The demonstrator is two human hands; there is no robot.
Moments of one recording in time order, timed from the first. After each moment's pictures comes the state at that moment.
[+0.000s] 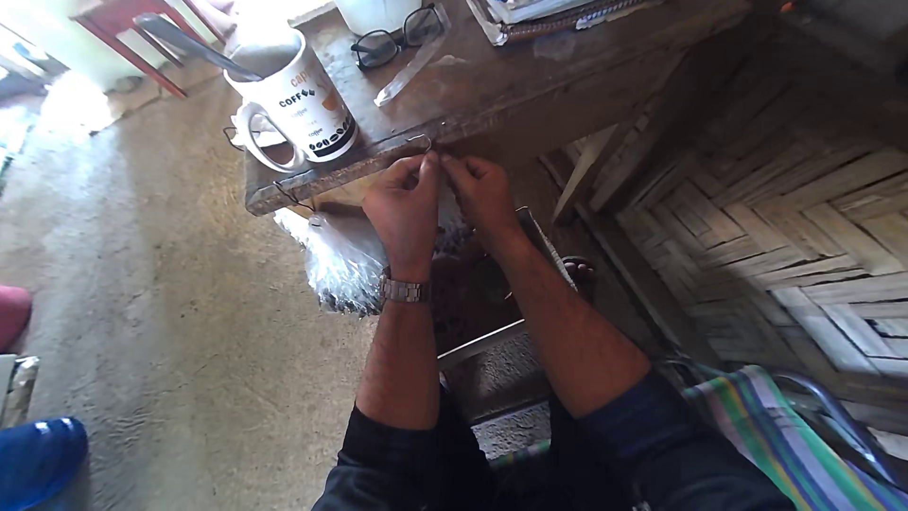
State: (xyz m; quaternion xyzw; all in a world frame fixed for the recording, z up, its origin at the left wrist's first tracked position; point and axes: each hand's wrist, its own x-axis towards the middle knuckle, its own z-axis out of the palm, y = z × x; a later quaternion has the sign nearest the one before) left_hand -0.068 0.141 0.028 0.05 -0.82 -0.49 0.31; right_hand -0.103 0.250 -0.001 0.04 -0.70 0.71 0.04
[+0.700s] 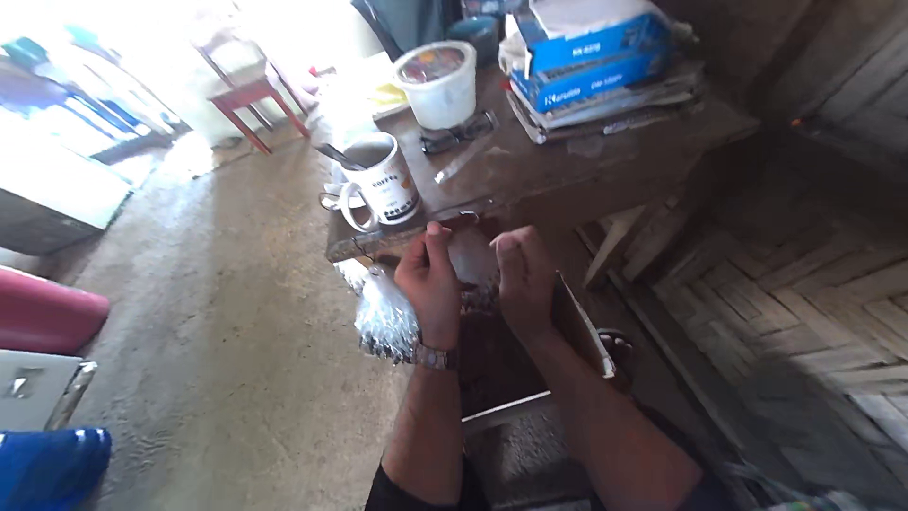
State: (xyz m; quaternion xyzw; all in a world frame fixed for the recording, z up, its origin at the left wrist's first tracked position) left_hand -0.047 0.125 0.027 0.04 -0.70 -0.59 0.40; right_hand -0.061 0.243 0.004 0.19 -0.69 0.64 0.30
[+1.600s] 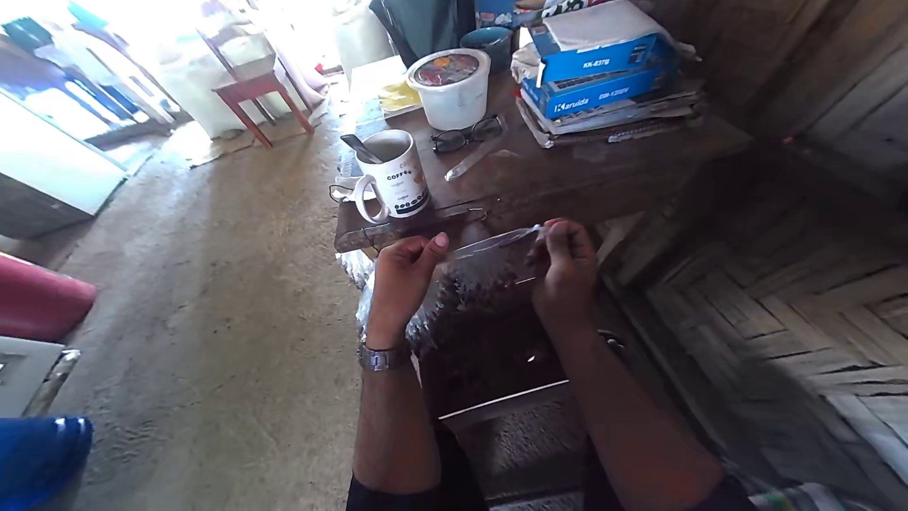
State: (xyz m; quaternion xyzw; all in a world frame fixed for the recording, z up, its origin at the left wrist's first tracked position) left_hand -0.023 0.055 0.047 -0.02 -0.83 -0.53 0.17; right_hand -0.059 0.274 0.011 0.09 -0.55 0.80 0.20
